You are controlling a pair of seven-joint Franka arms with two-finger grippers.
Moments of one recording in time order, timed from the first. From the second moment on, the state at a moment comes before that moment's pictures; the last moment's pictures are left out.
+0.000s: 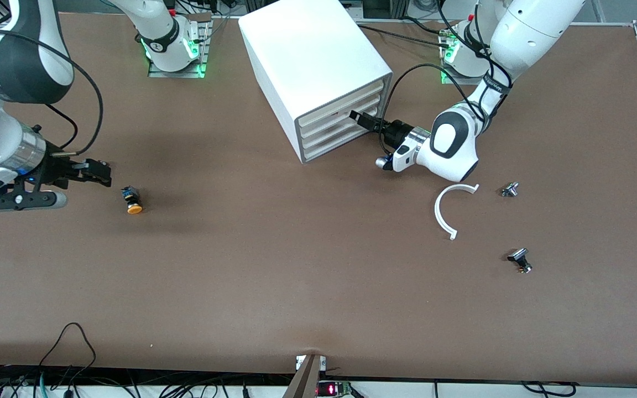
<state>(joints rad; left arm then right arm) -0.08 0.50 -0.35 -2.17 -1.13 1.81 0.36 0.16 0.21 -0.09 -1.62 0.01 1.78 -0.01</state>
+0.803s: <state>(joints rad) -0.08 0.49 -0.40 -2.18 -1.13 1.81 0.39 0.22 0.31 -0.07 -1.62 0.00 1.91 -0.02</state>
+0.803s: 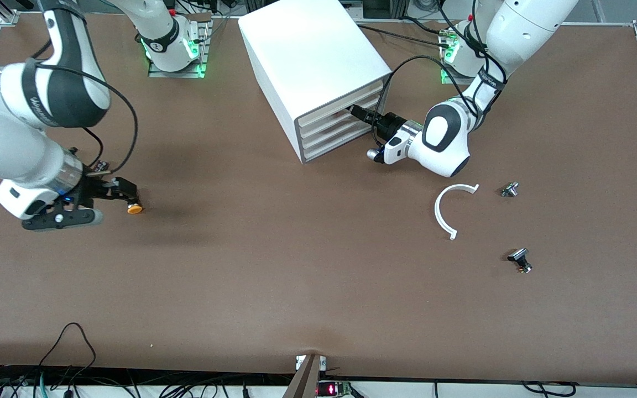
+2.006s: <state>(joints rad) -0.01 0.44 -0.21 -2.05 -1.08 2.07 0.47 0.44 0.42 0.06 -1.49 0.11 2.04 -0.37</state>
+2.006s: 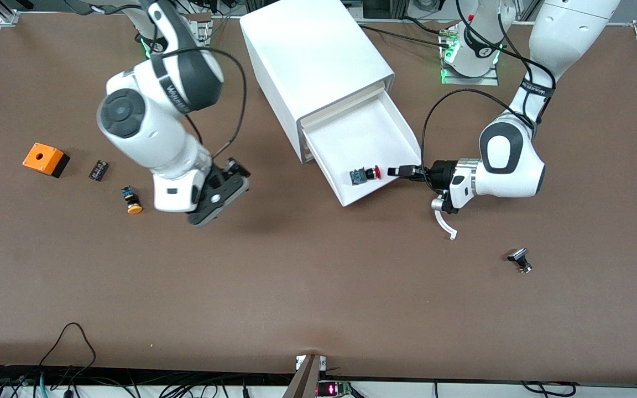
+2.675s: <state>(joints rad) 0.05 0.29 -0.18 -1.78 -0.42 2.17 0.43 0.81 0.58 0.07 -1.15 -0.01 1.85 -0.53</state>
